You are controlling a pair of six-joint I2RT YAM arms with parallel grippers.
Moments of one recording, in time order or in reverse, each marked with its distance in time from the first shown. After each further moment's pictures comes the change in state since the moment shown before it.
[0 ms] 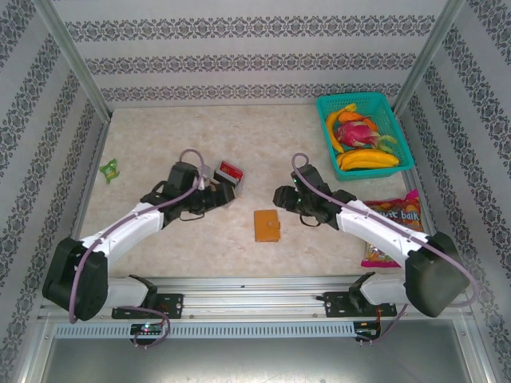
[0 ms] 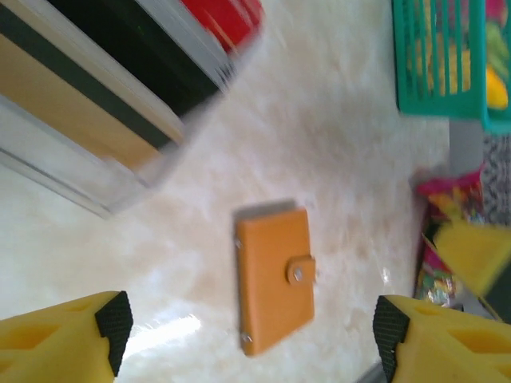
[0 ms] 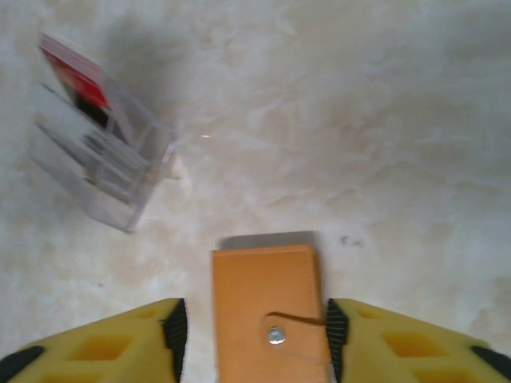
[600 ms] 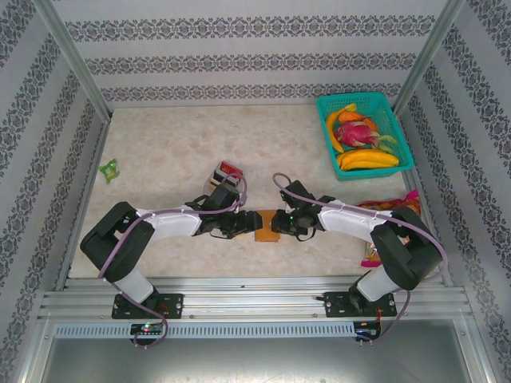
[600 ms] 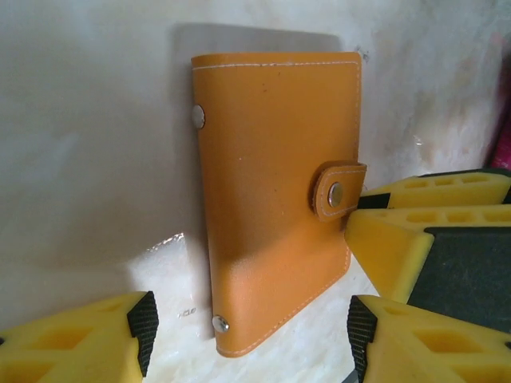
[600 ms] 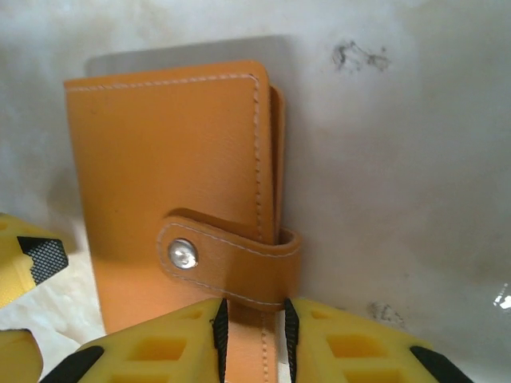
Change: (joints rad) left arm -0.252 0.331 0.000 0.201 0.023 -0.140; right arm 0.034 0.204 -0.084 0.010 -0.191 -0.067
